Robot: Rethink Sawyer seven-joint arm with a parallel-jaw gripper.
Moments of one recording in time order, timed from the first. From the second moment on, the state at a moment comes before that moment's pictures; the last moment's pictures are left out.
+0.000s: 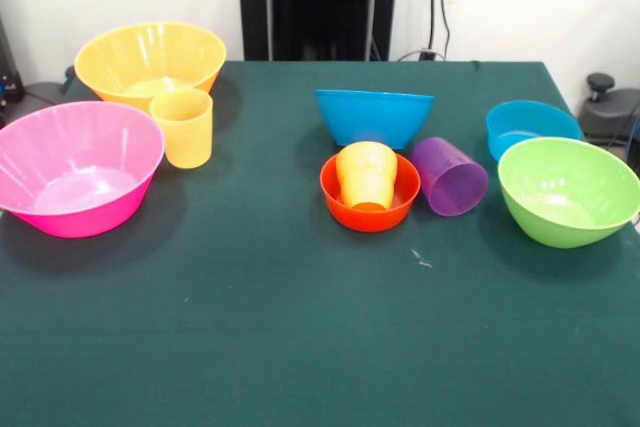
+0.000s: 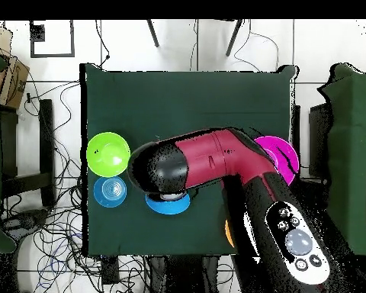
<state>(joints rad) -0.66 -1.00 0.73 1.86 -0.41 1.03 1.82</state>
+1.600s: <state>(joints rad) -0.61 -0.67 0.60 1.58 -0.62 0.88 1.82</state>
